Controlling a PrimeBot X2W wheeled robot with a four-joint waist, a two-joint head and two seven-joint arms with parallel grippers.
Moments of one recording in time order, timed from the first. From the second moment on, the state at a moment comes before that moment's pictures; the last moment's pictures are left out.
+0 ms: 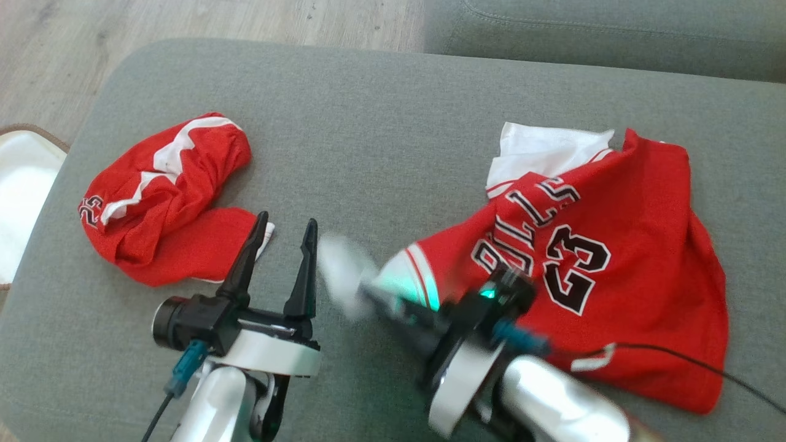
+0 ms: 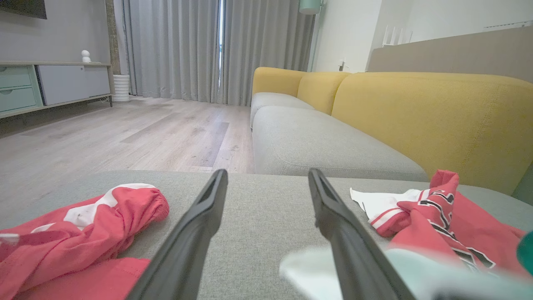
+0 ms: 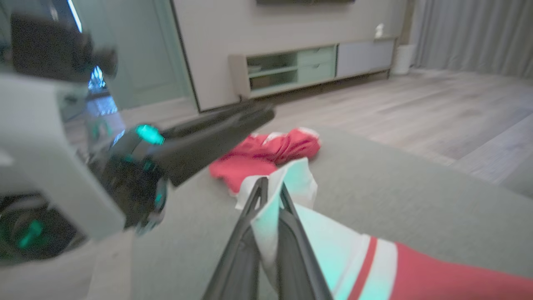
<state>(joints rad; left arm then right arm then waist) -0.20 0.05 -0.28 0.26 -0.22 -0.10 -0.26 -0.39 -0.14 0.84 0.29 0.35 0.12 -0.16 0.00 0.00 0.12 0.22</state>
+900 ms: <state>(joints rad) -0.15 0.05 -0.23 0.21 -0.21 -0.10 -0.26 -0.11 -0.09 0.04 0.35 0.17 0.12 -0.24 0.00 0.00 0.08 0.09</state>
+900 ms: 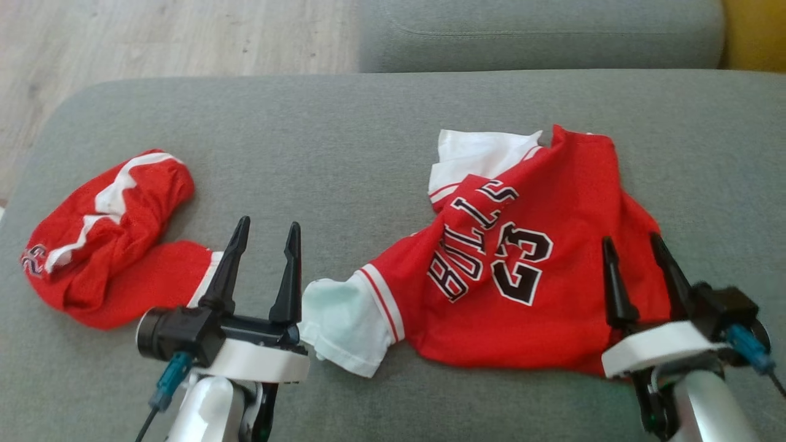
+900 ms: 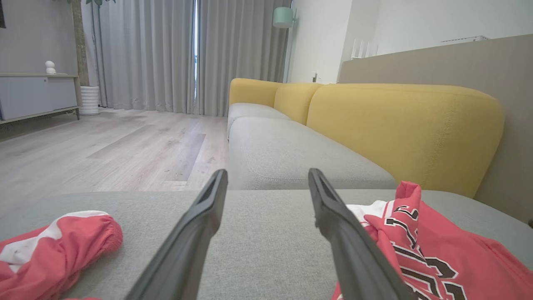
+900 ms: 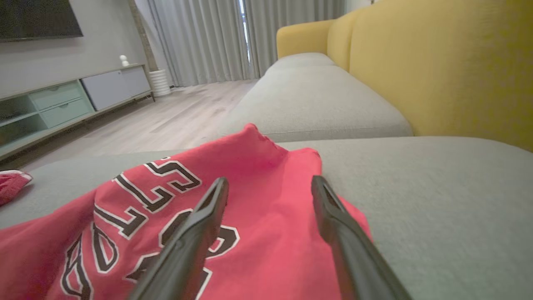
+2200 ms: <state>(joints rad) -0.26 0.05 -0.40 0.19 -0.34 -0.04 -0.26 -0.80 -0.37 0.43 0.64 0.30 0.12 0.64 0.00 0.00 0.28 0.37</state>
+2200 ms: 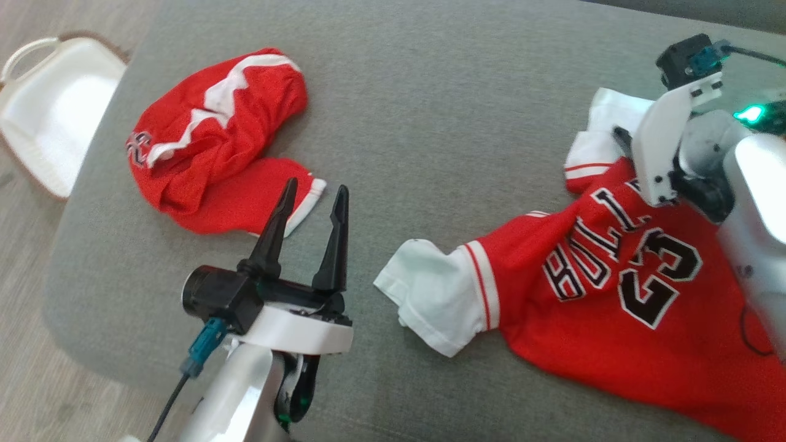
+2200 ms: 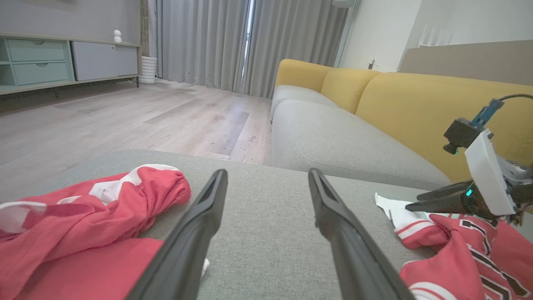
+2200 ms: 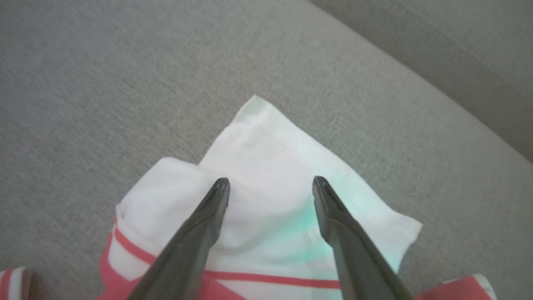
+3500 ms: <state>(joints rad) -0.32 0.04 -0.47 0.15 -0.40 -0.02 -0.26 -1.21 -0.40 0.49 0.83 0.31 0.12 0.14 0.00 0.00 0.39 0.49</state>
